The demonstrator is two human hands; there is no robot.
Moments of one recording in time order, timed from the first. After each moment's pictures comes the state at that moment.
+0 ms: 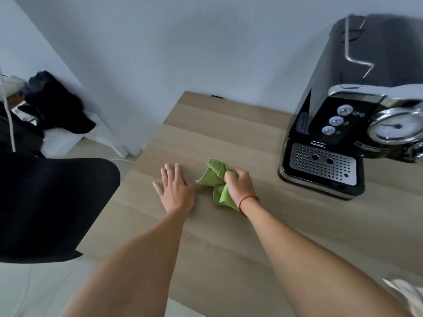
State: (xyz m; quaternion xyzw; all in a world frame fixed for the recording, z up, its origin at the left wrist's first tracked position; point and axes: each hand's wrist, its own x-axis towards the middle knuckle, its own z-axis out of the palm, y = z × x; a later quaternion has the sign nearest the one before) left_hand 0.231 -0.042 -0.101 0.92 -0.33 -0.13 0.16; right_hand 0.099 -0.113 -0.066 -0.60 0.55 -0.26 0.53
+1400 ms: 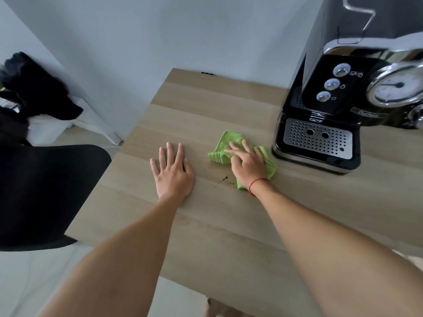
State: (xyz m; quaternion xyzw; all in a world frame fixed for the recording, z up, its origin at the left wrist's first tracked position) left_hand 0.221 -0.037 -0.119 0.90 -0.42 -0.09 0.10; right_hand 0.056 -0.131 -0.093 -0.80 0.50 -0.10 0.31
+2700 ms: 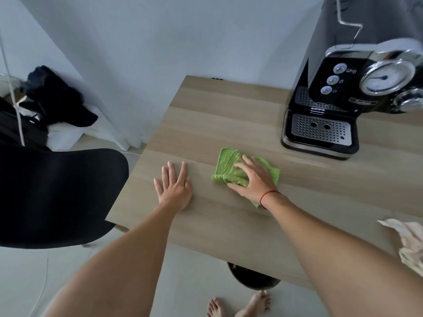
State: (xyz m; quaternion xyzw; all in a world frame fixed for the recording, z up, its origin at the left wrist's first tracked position) left_hand 0.252 0.048 -0.099 0.87 -0.42 -0.25 0.03; right_hand 0.047 -0.051 -0.086 -0.82 0.49 -0.02 0.29
